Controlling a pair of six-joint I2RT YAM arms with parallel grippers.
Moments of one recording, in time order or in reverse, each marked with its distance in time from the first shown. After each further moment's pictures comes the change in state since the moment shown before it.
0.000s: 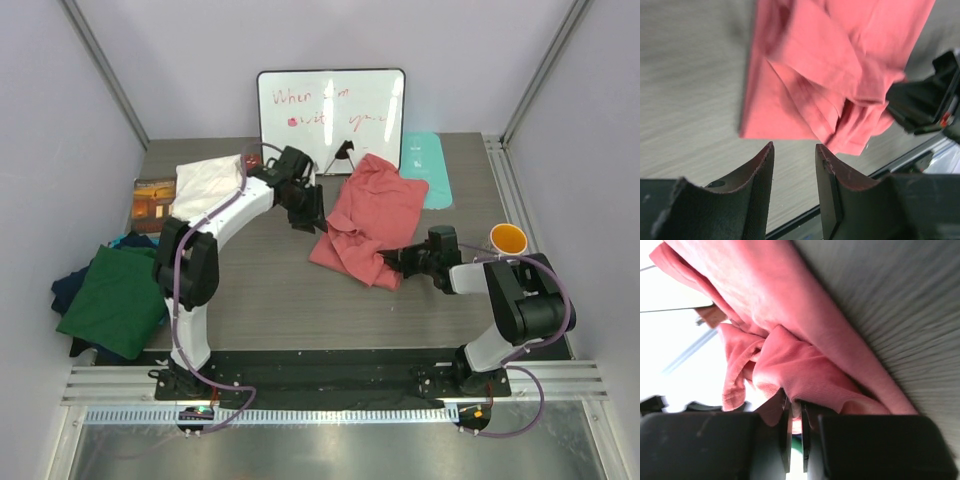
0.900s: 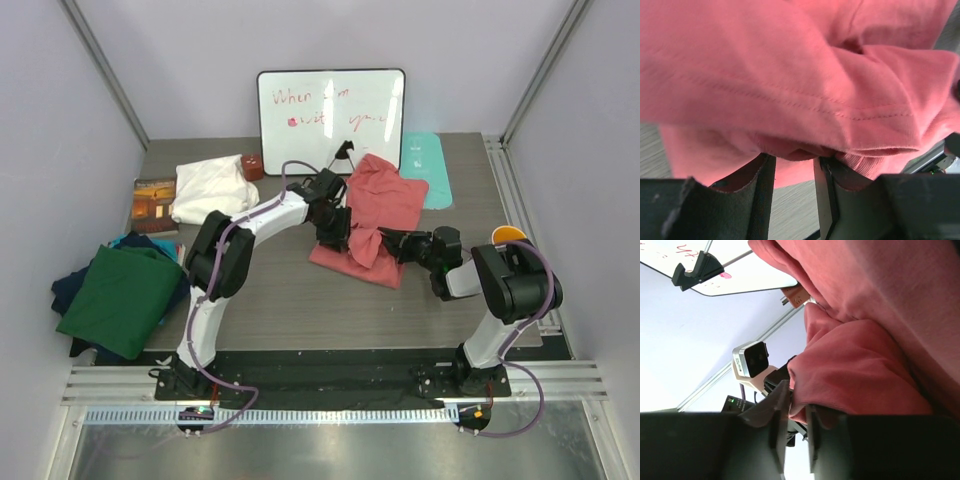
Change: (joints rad) left arm -0.159 0.196 0.006 0.126 0.021 -0.013; right arm -0.020 0.153 -0.085 0.609 -0.055 0.384
